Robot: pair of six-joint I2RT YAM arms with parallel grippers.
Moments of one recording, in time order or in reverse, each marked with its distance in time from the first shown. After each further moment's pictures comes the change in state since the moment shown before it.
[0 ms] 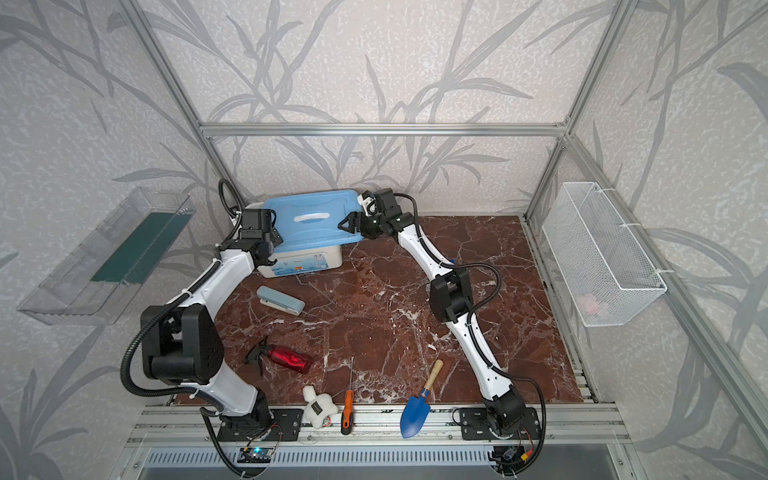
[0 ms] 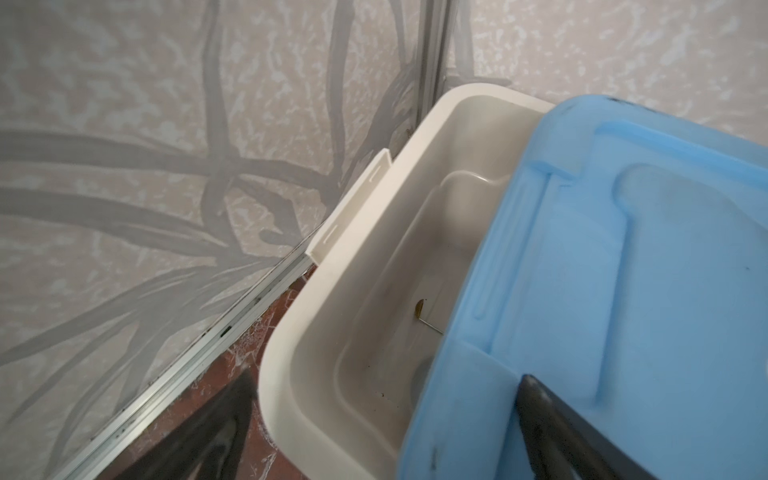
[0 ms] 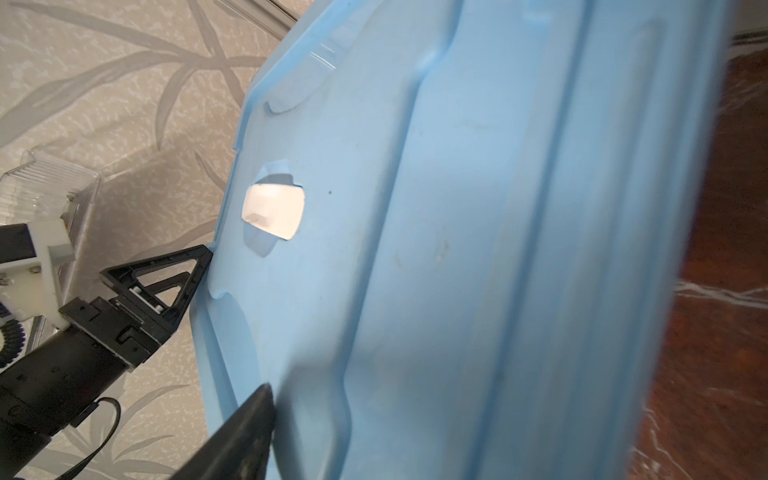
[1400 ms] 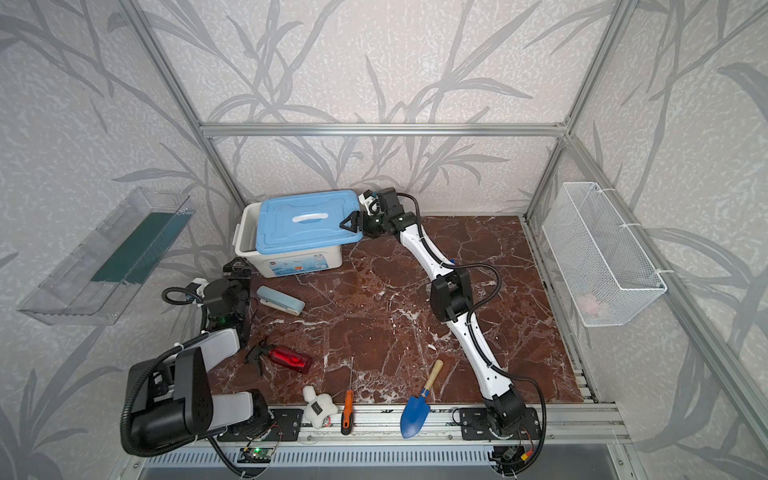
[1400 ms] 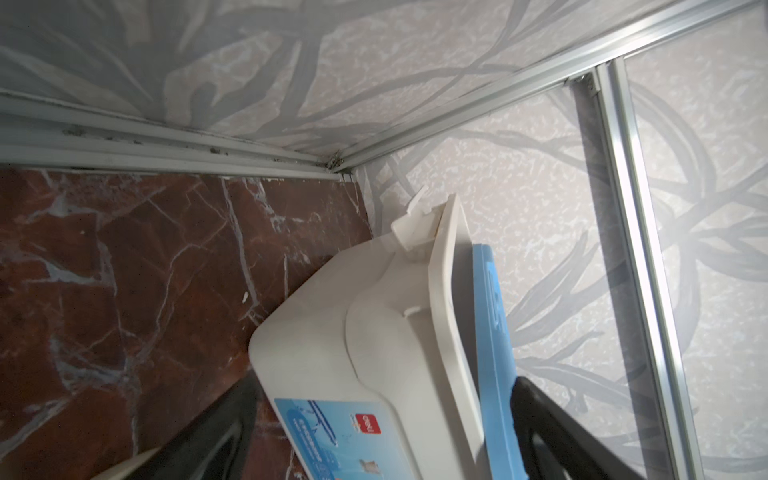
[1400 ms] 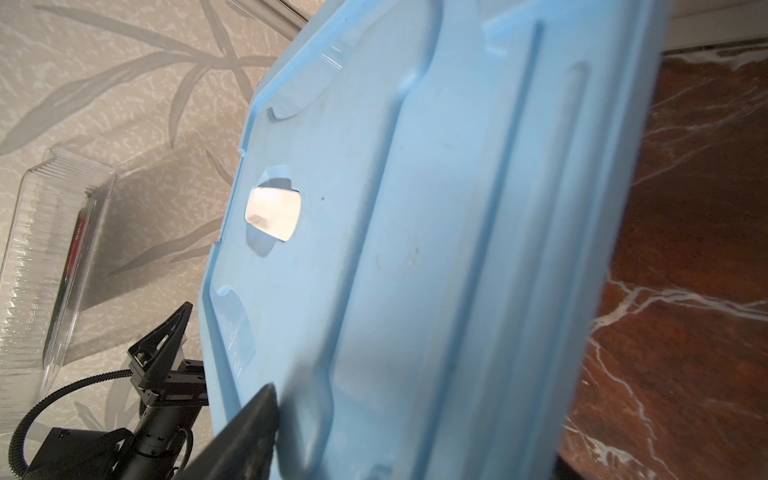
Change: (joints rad) left arm 0.306 -0.307 -0.874 1.112 0.508 -0.730; right arm -0.019 0.027 0.040 -0.005 -0.045 -0.002
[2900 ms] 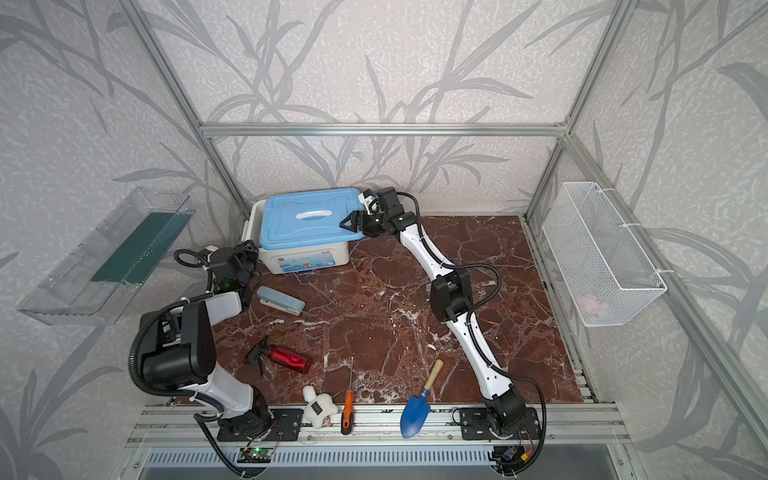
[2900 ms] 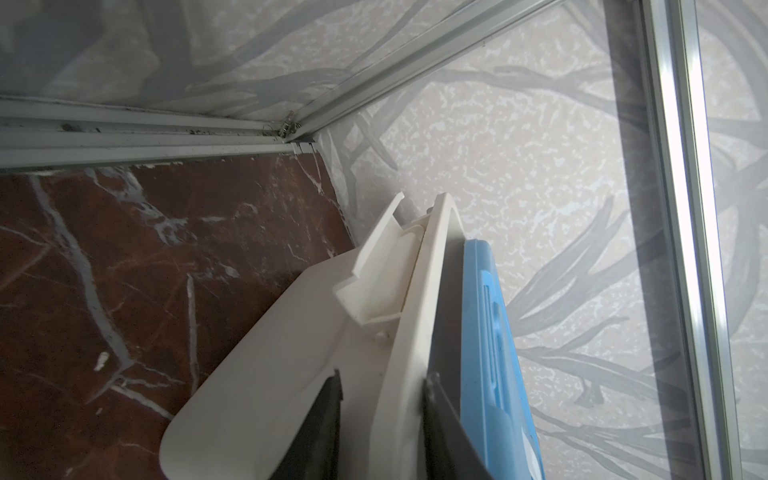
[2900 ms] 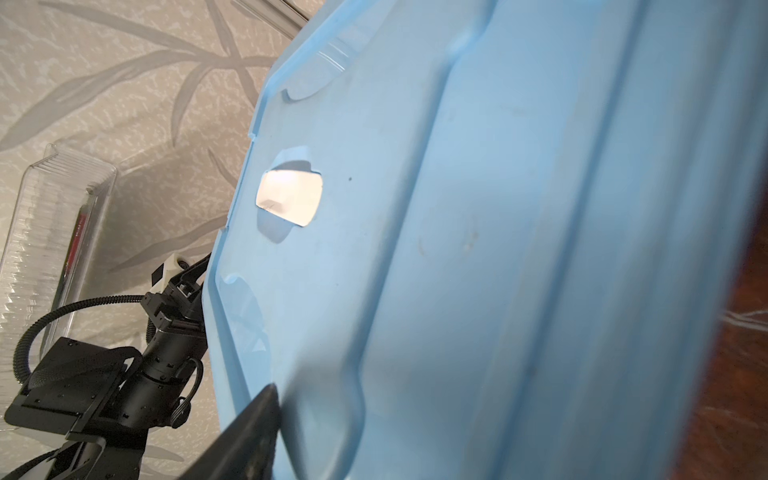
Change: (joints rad) left arm -0.068 0.321 0.348 -0.071 0.098 0.069; right arm -0.001 0.005 0.016 -0.004 0.000 -0.019
